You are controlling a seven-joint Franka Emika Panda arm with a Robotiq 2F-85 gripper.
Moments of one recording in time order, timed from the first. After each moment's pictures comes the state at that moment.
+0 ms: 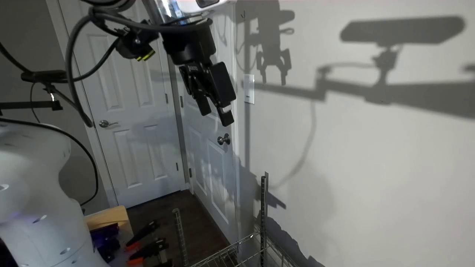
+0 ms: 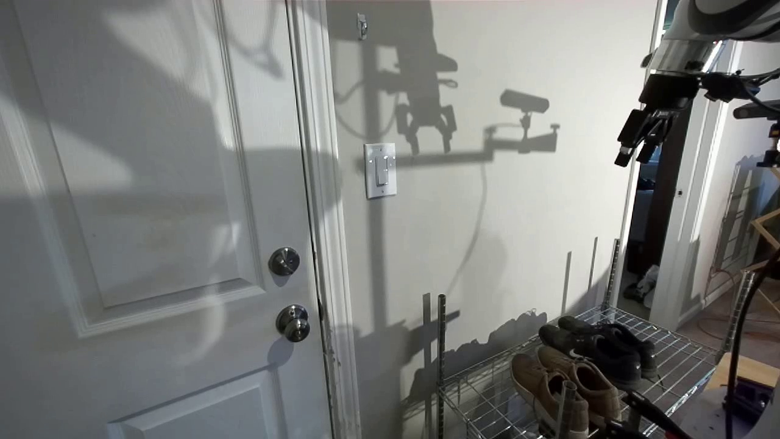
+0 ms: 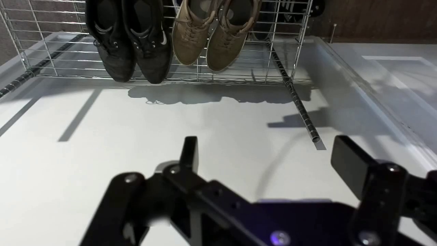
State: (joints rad) arm -0.17 -0.95 -0.28 -2.61 -0.15 1.96 -0.25
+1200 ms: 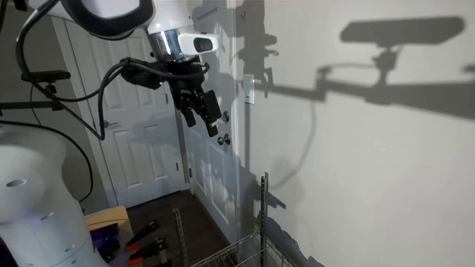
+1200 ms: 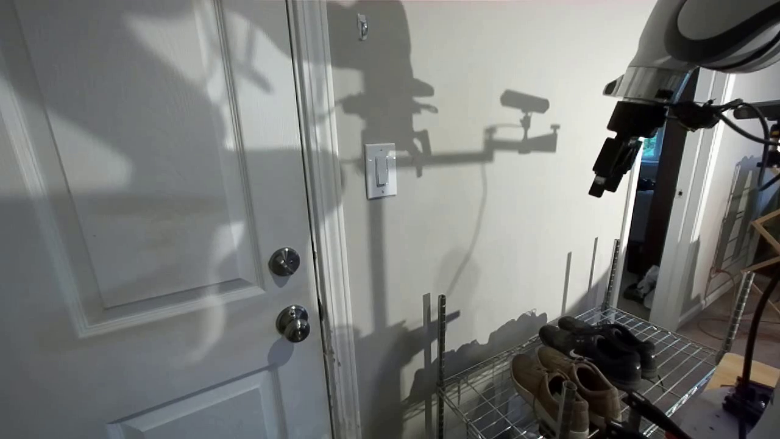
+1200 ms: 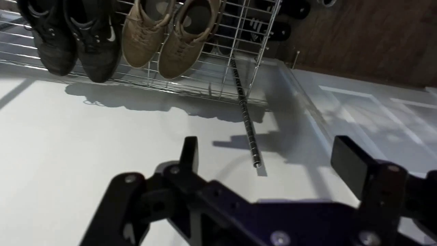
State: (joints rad) arm -0.03 -0.97 -0.20 -2.74 -0.07 2.01 -0.25
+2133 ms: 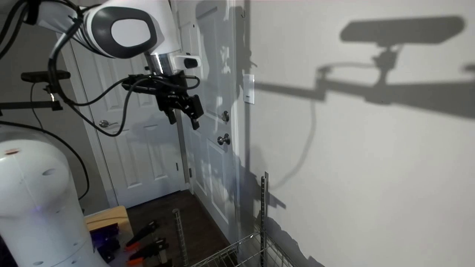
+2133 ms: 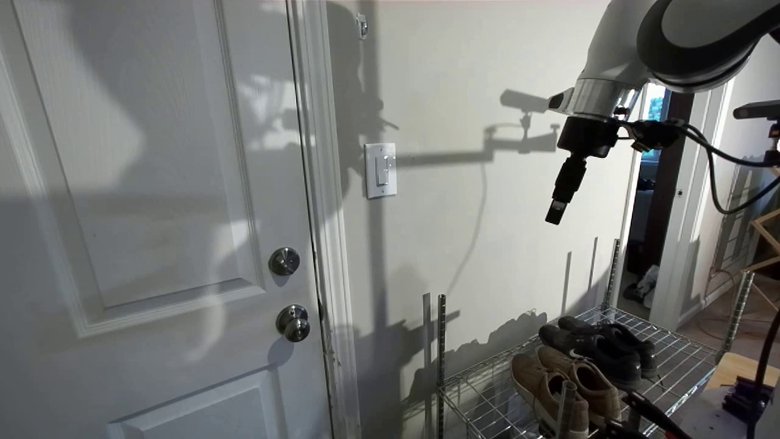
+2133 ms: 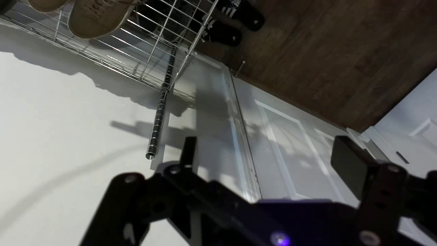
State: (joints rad) arm 0.24 -0.90 -0.06 -2.78 0.08 2.13 -0.25
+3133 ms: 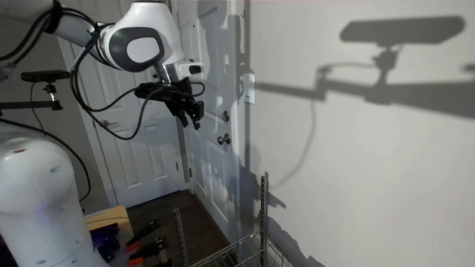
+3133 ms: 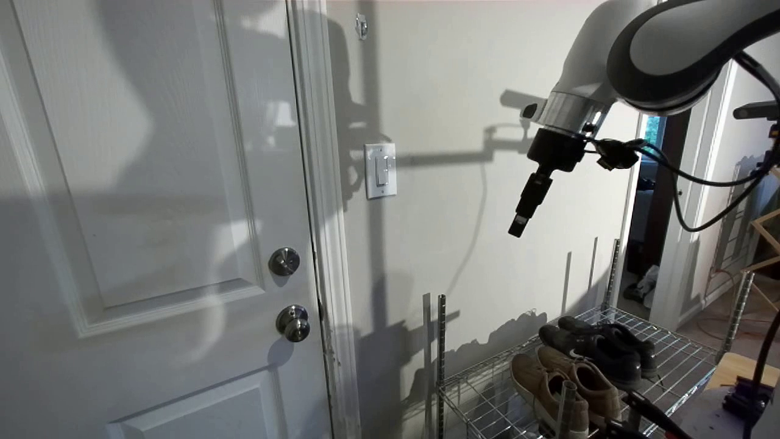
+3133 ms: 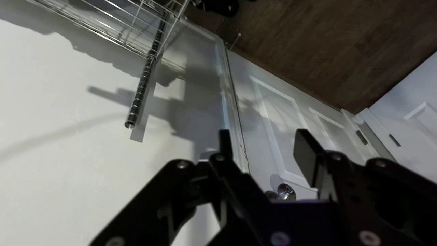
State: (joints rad) arm 0.30 -0.77 -0.03 -2.78 0.13 2.35 -0.25
